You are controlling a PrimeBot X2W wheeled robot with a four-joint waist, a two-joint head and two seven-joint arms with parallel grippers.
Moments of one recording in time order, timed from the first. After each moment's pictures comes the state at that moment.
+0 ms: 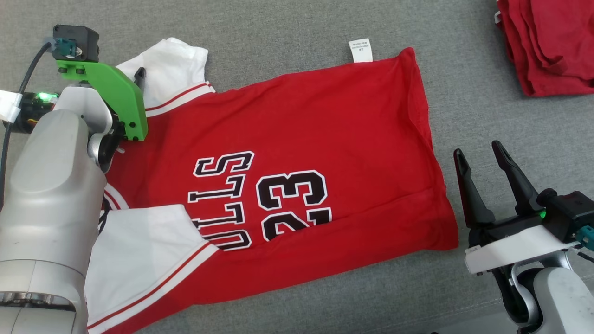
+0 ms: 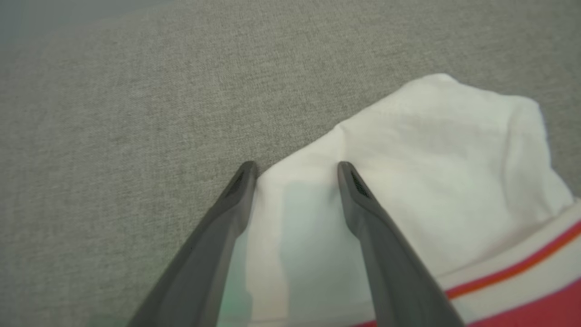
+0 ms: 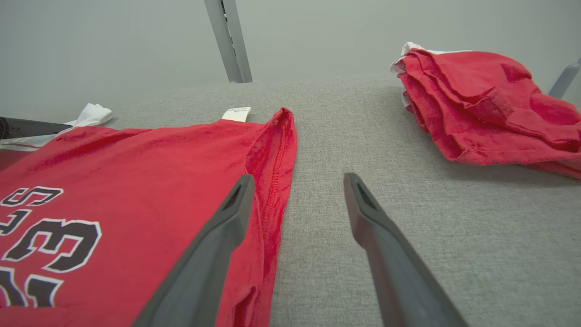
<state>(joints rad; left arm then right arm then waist) -1.01 0.23 -0.32 1.01 -0.37 -0.13 0.25 -0.10 -0.20 0.09 -0.06 0.29 0.13 -0.16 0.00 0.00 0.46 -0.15</state>
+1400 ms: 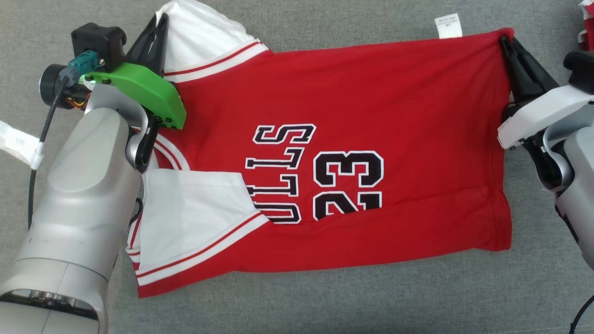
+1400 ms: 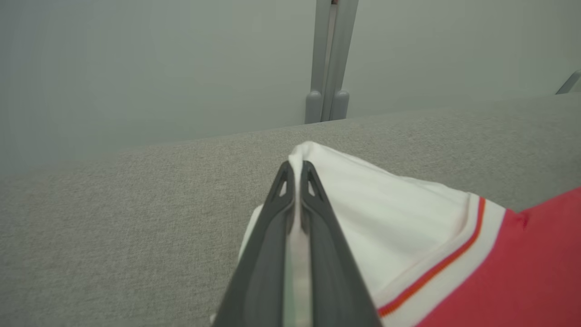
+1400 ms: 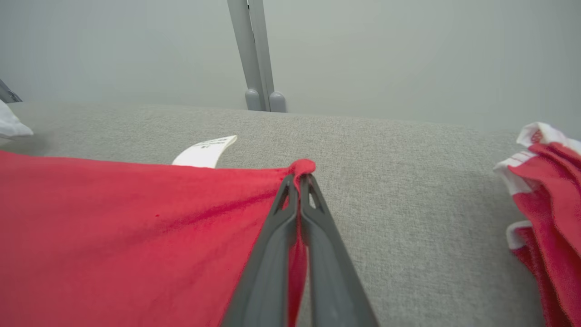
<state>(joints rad) -1.02 0.19 -0.49 0.95 -0.51 -0.13 -0.25 -0.76 -0.47 0.41 0.61 0.60 0.13 -0.23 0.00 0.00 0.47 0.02</state>
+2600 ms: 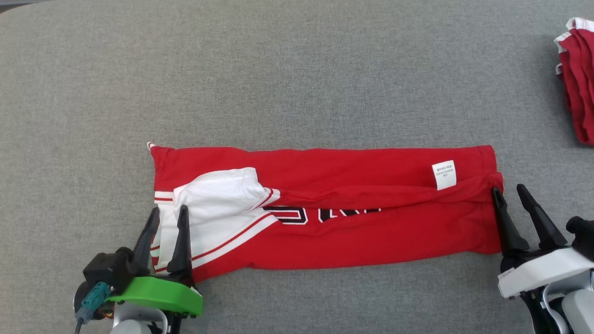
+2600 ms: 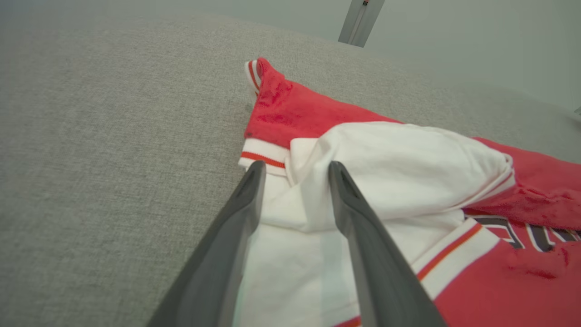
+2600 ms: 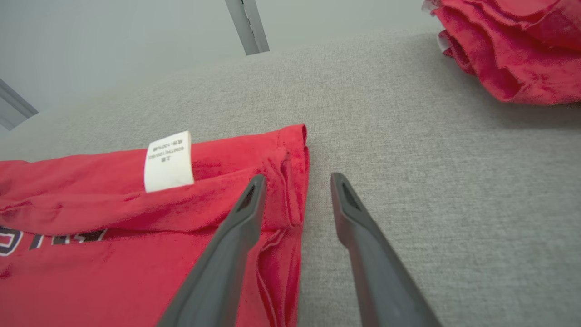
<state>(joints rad) -0.09 0.16 -0.24 0.22 -0.48 -0.01 -0.26 -0.07 -0.38 0.14 0.20 0.56 0.13 -0.26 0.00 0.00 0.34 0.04</state>
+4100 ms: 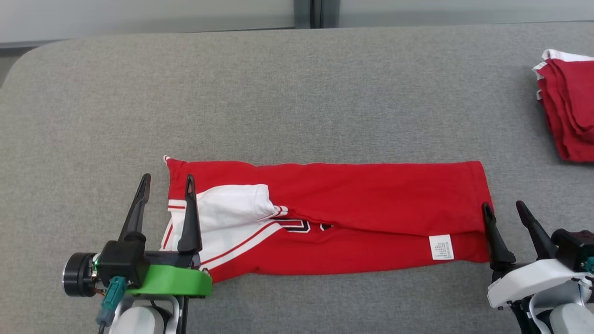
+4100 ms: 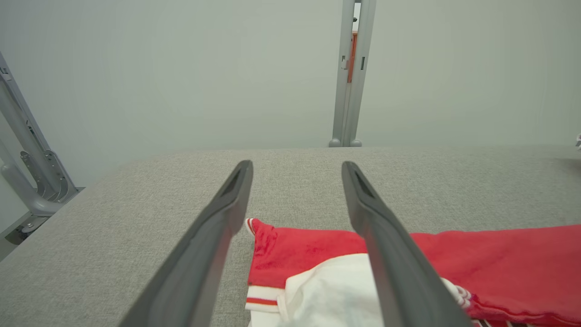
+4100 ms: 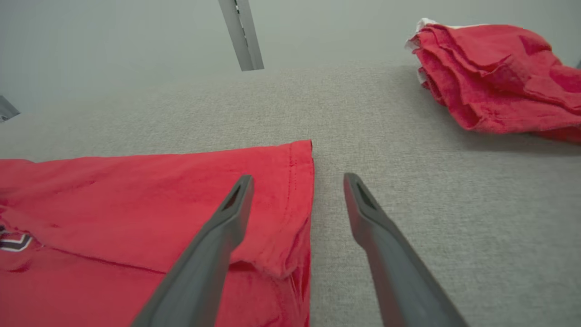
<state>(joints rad) -0.10 0.18 -0.27 0.02 -0.26 0.15 -0.25 0.01 -0.21 -0.02 0.14 0.32 0.13 -0.16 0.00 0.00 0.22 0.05</state>
